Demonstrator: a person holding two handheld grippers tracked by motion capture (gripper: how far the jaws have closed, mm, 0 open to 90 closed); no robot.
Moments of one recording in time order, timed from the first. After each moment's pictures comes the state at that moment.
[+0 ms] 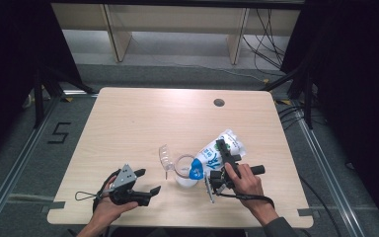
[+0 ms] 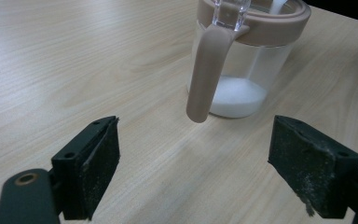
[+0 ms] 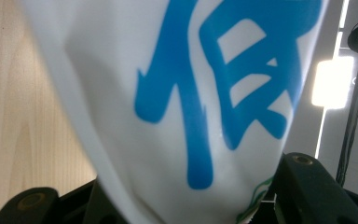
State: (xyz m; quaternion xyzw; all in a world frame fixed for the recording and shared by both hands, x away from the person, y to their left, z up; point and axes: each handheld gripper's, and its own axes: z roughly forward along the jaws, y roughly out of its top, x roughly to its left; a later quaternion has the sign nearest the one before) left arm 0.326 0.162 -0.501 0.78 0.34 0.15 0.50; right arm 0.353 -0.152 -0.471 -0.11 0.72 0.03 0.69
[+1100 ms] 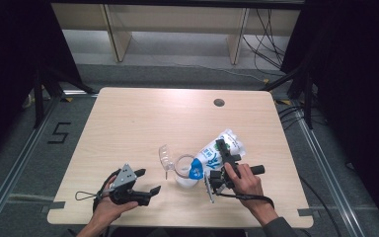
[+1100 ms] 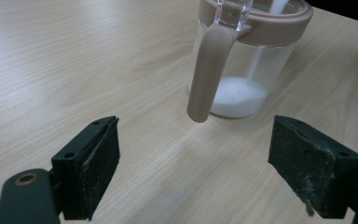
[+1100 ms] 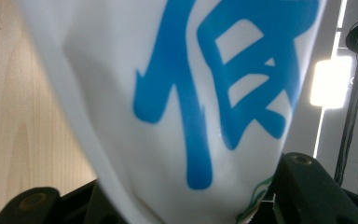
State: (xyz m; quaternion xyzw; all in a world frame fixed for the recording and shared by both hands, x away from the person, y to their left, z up) left arm 0.327 0.162 -0.503 0.78 0.34 0.15 0.50; right arm 0.352 -0.153 -0.476 -0.08 0.72 0.05 0.69
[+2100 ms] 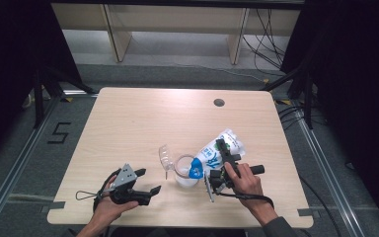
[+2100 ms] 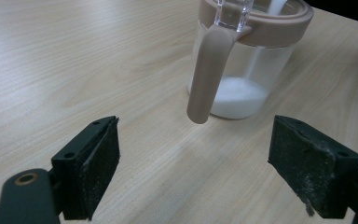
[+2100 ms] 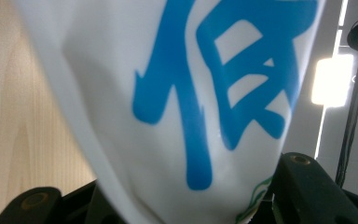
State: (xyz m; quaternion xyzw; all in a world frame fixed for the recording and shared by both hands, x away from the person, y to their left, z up) left arm 0.328 0.161 -0.502 0.78 0.34 0.15 0.50; right arm 0.353 -0.152 -0.475 -0.08 0.72 0.04 0.69
